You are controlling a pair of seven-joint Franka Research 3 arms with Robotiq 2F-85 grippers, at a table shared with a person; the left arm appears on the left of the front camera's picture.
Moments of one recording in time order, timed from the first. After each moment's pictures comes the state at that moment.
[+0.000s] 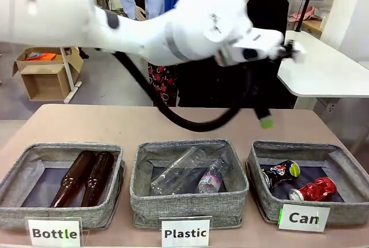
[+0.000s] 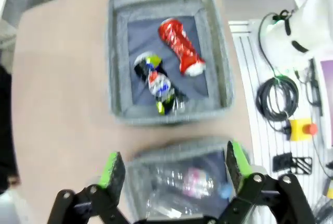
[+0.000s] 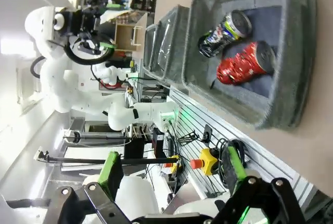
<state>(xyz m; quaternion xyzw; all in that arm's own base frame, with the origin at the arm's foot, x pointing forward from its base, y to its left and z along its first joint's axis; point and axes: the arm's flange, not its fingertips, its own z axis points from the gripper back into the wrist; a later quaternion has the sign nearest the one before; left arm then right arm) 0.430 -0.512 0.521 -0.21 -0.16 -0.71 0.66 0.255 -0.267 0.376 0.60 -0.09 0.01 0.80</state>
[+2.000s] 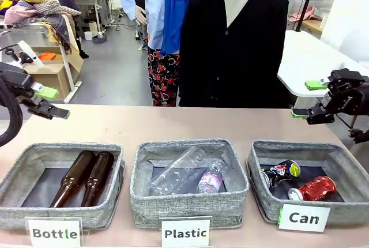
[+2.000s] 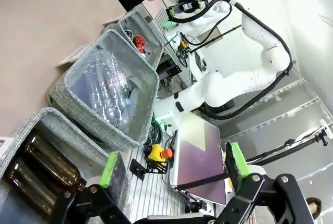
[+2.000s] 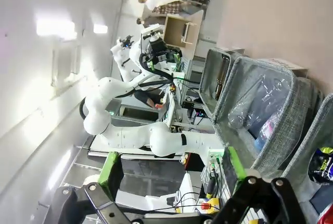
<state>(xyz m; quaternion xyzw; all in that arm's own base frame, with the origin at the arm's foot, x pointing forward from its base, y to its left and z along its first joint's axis) 0.424 0.009 0.431 -0.62 -0.11 -0.26 0.73 0.402 -0.031 0.422 0.69 -0.08 0.07 0.72</state>
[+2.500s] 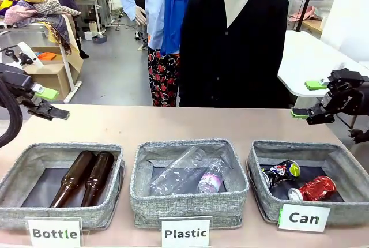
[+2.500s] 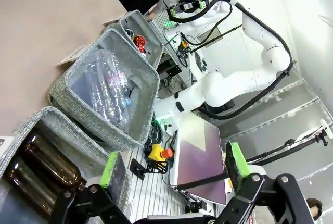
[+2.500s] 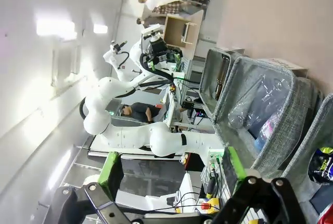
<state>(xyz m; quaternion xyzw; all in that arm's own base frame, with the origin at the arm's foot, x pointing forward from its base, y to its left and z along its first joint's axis) 0.424 0.009 0.429 -0.62 -0.11 -0.26 0.73 0.402 -0.031 0.422 0.69 -0.08 0.07 0.72</state>
